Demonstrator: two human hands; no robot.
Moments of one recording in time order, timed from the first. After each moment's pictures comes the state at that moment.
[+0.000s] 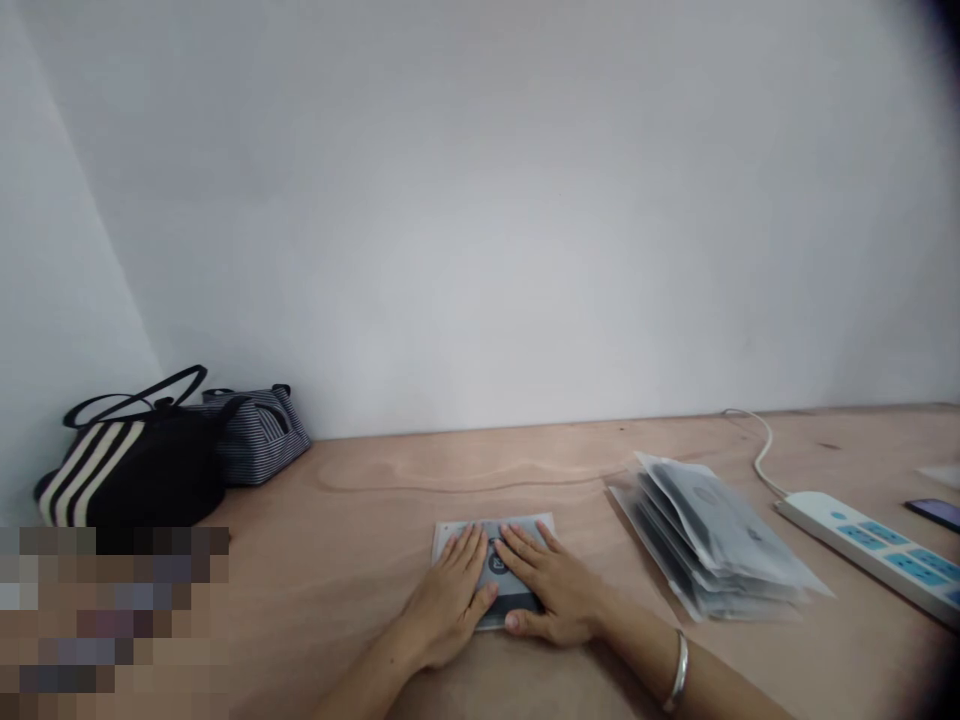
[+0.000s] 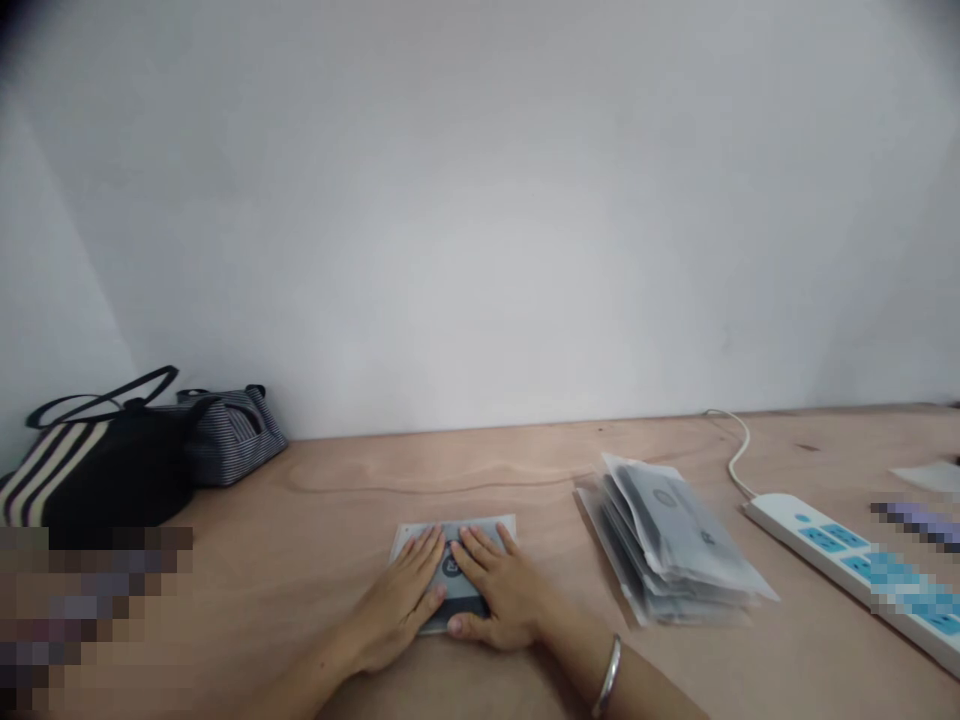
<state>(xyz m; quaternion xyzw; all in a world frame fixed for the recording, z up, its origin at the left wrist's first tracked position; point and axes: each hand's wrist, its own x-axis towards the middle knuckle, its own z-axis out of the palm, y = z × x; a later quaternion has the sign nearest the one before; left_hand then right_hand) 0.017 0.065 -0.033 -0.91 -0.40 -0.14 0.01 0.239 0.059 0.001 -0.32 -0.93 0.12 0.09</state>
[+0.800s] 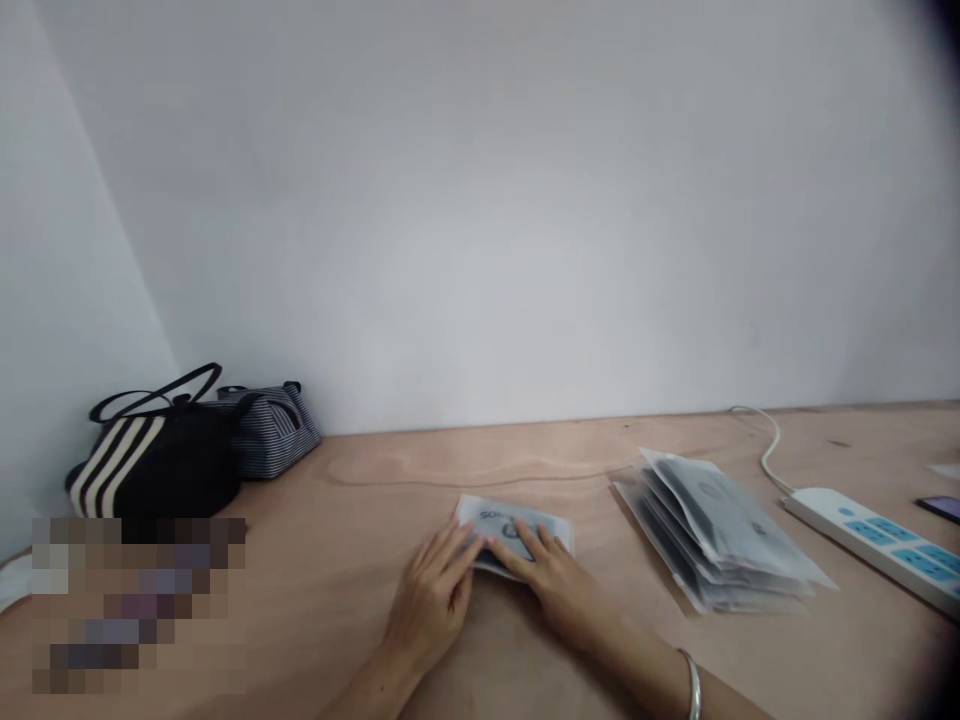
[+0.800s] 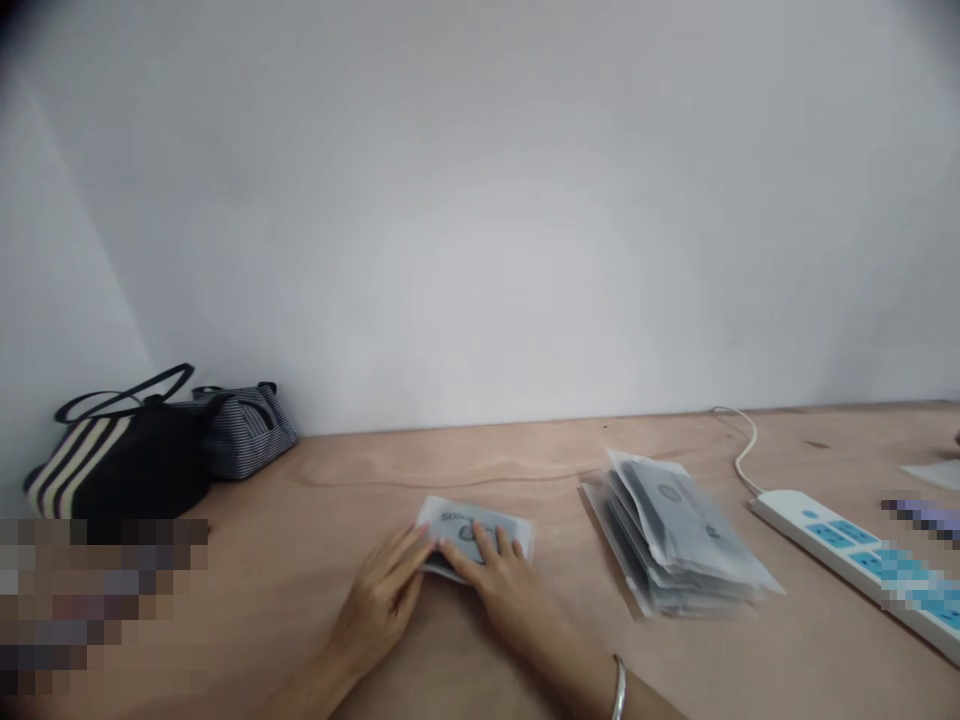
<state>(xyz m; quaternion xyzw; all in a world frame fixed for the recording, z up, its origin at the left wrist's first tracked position) 0.000 0.045 -0.031 -0.85 -0.42 -0.30 0.12 0.219 0.042 -0.020 -0.44 -0.88 -0.04 0.14</state>
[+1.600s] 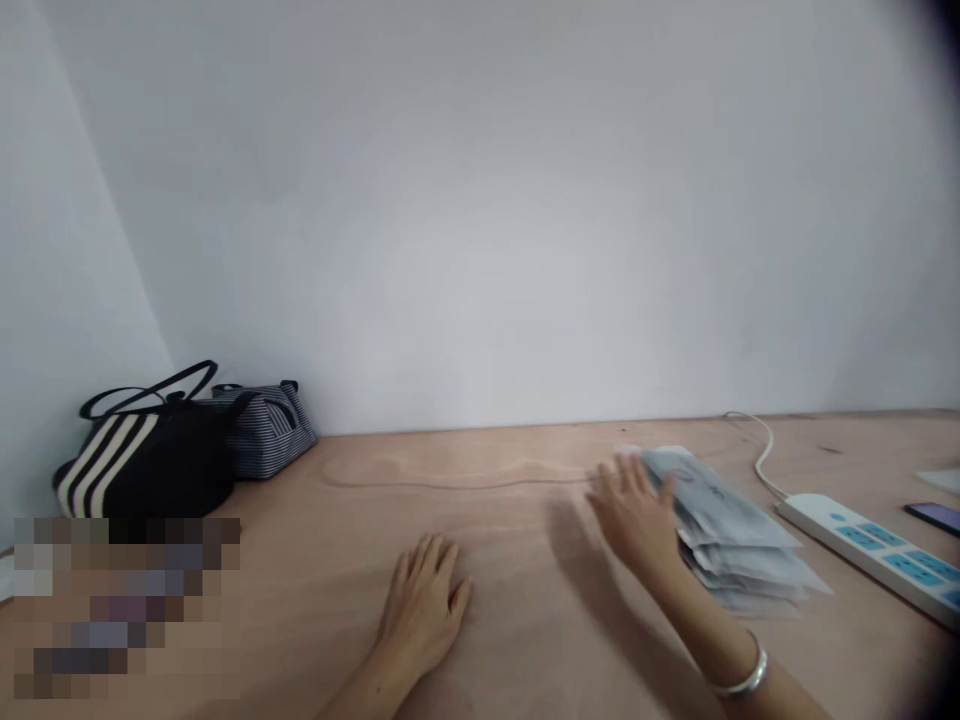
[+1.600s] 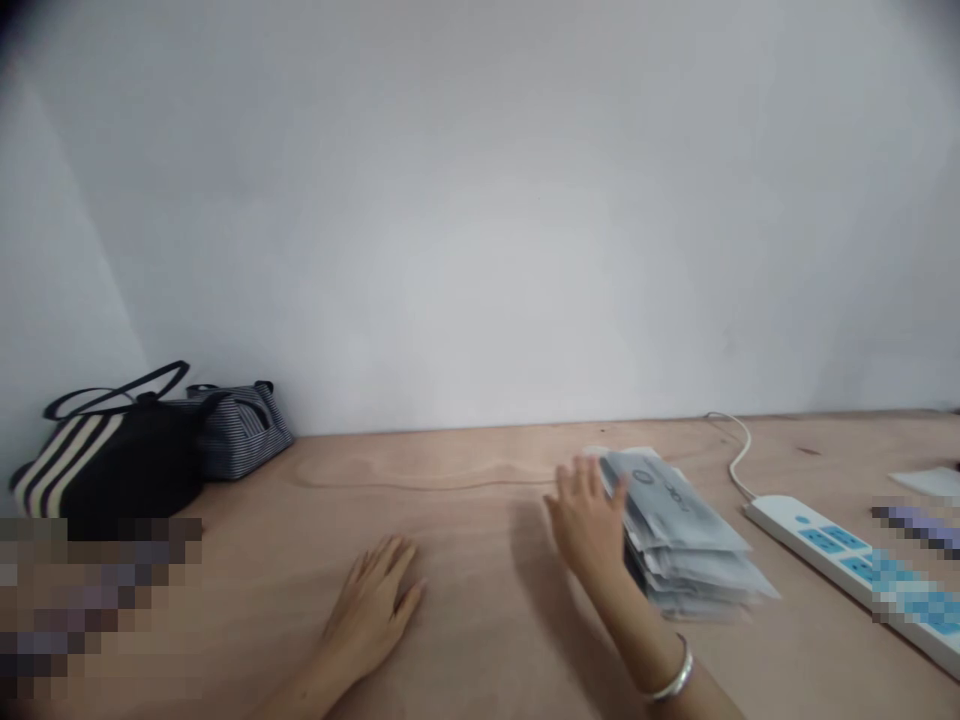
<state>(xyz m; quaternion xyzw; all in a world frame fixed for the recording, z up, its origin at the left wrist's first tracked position) 0.004 0.035 -0.025 -0.78 -0.61 -0.12 0.03 0.287 0.067 0.023 -0.67 -0.70 -0.14 0.21</state>
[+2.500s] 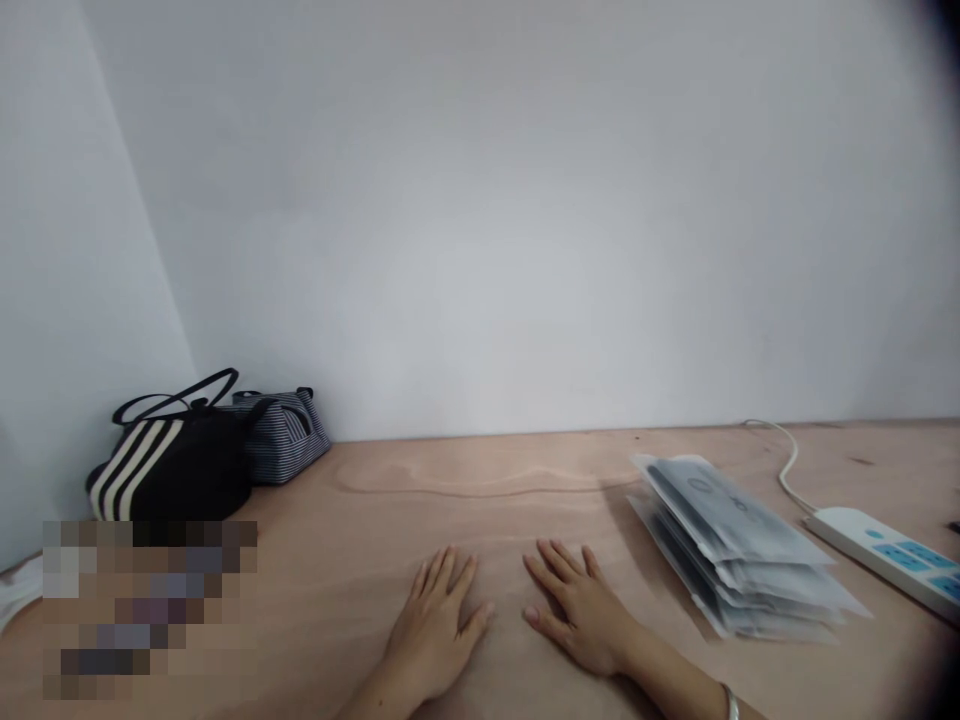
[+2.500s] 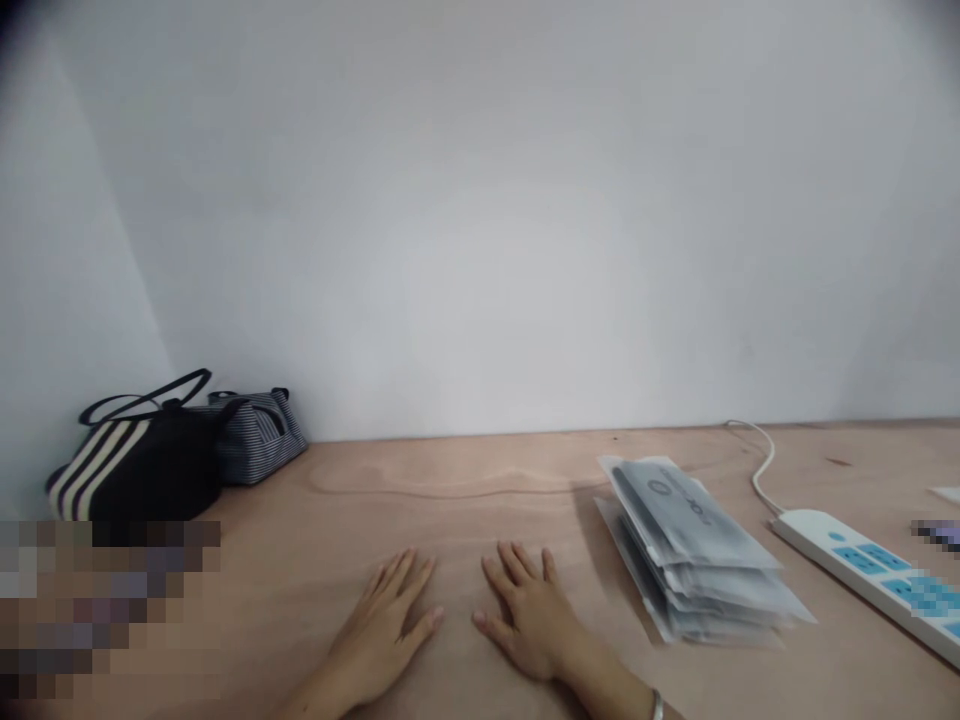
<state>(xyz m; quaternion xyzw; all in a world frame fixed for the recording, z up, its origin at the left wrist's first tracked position) -0.001 0.030 -0.023 -0.80 -0.60 -0.06 -0.04 0.230 0.040 -0.013 -0.49 -0.85 0.14 0.08</state>
